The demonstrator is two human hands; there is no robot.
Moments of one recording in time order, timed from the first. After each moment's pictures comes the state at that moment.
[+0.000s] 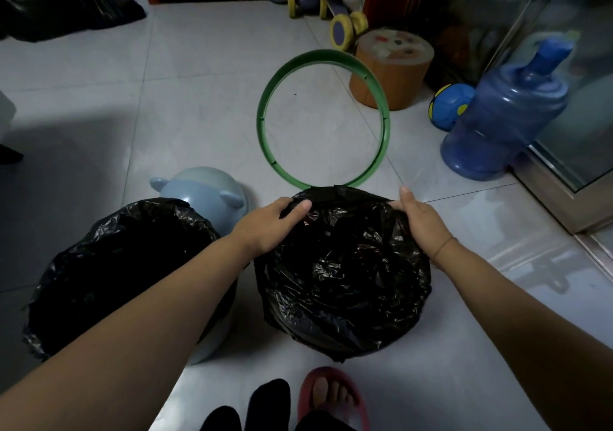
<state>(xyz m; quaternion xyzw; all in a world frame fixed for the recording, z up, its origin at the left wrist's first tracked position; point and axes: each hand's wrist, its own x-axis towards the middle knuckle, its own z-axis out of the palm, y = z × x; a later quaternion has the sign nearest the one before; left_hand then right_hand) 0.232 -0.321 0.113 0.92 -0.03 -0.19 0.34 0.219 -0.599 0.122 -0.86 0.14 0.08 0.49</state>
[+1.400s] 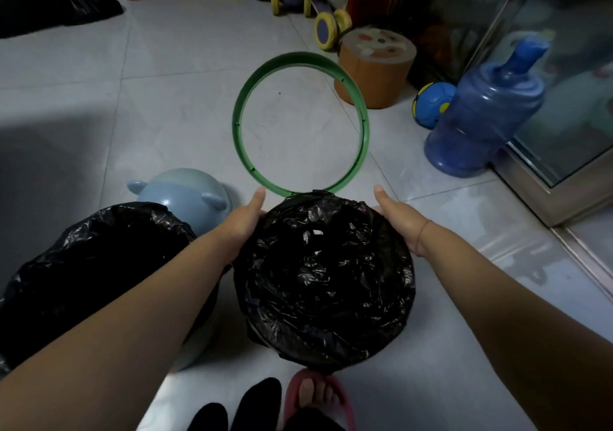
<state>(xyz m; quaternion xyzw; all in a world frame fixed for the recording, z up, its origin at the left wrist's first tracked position) 0.246 -0.324 0.108 0.76 0.18 -0.25 0.57 0.243 -0.608 0.116 -0.76 0.21 0.26 0.56</state>
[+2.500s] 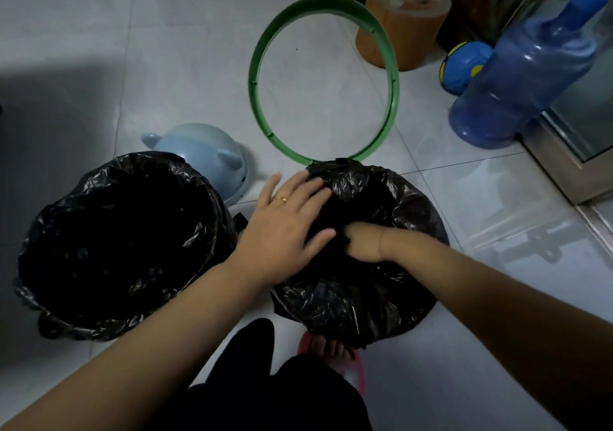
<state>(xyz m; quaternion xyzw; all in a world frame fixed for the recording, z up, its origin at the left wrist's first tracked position) 0.147 -0.338 0.130 0.95 -0.27 0.09 0.14 0.189 -0.517 0.089 -0.91 -0.13 0.39 0.08</state>
